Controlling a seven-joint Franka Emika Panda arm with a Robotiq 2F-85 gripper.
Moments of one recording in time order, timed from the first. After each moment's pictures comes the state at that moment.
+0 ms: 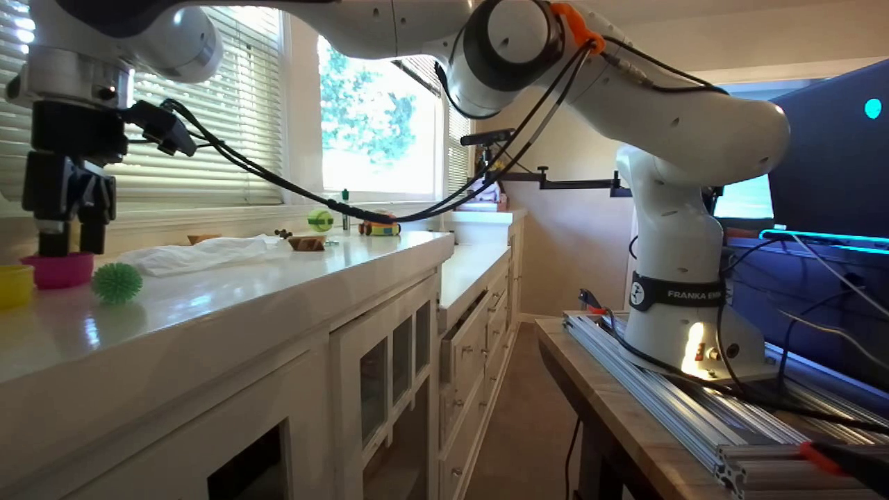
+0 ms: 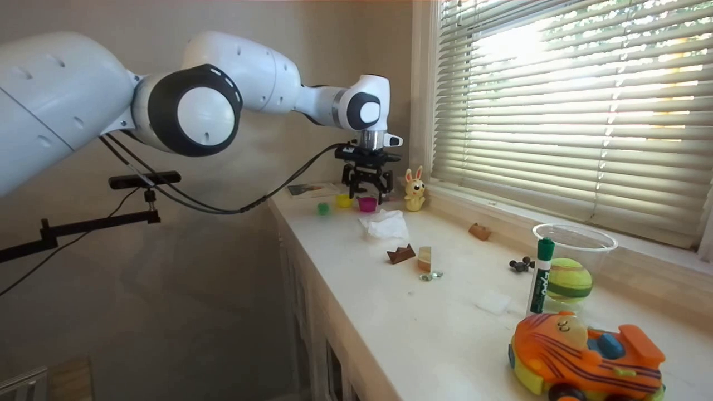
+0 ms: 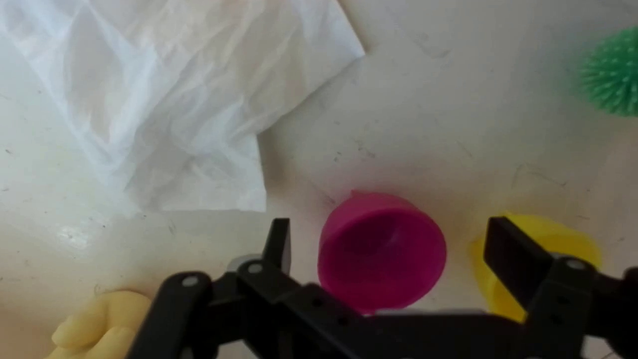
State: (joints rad) arm 0.10 0.98 0.05 -0.75 0.07 1.82 -0.29
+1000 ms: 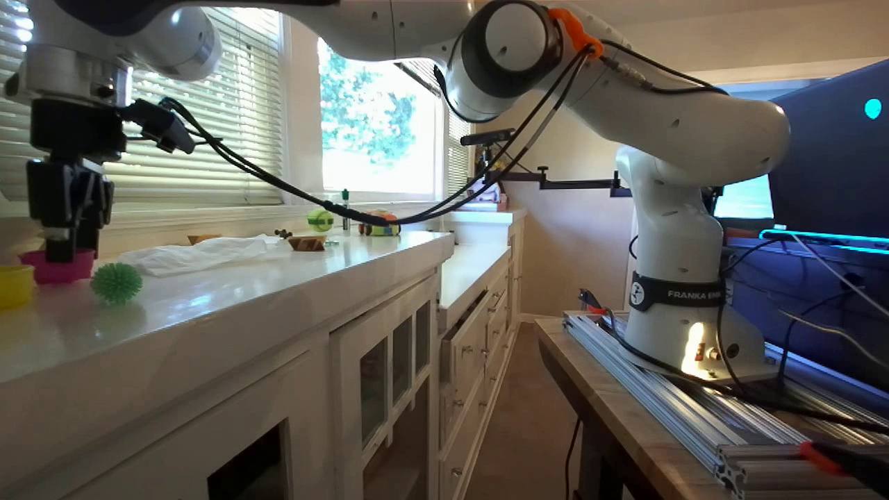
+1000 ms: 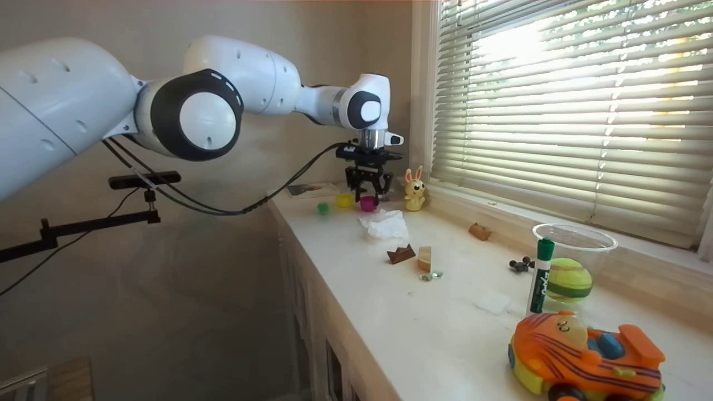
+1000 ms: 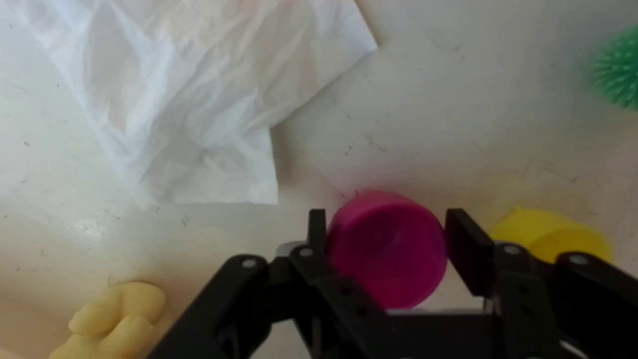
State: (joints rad) arm 0.11 1.00 0.04 -0.70 0.07 1.80 -0.29
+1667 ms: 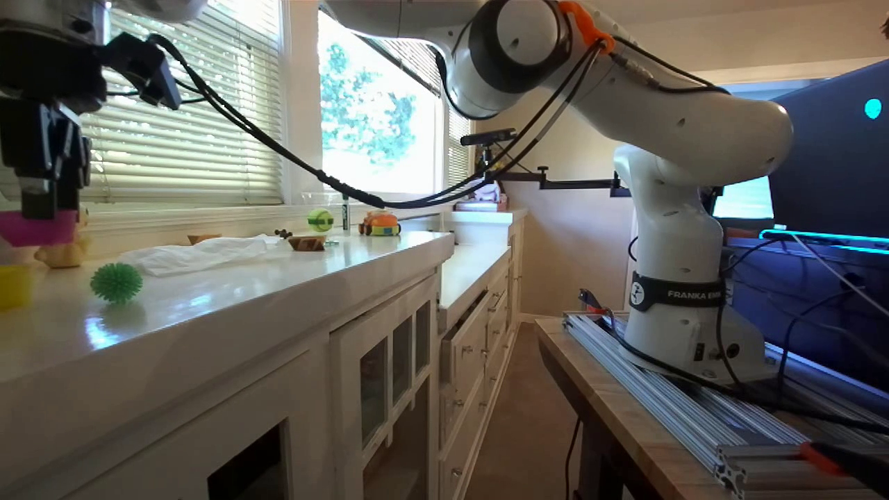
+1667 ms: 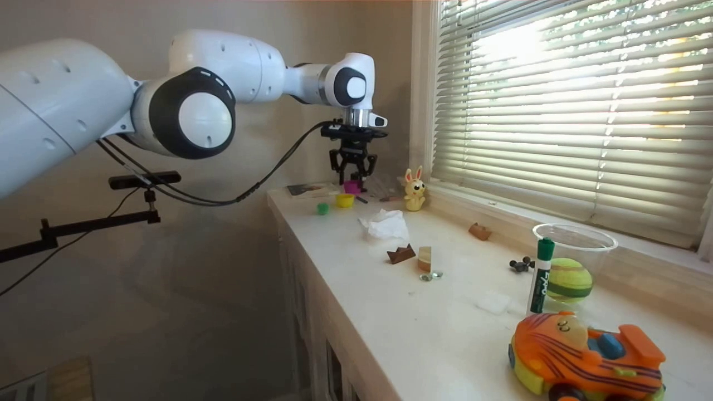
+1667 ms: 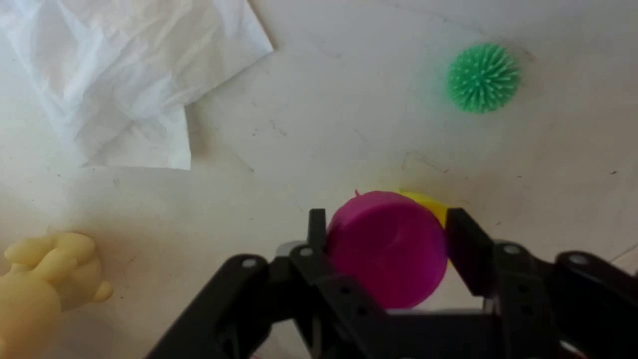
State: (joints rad) arm 0.16 1.00 0.03 -0.57 0.07 1.63 -0.29
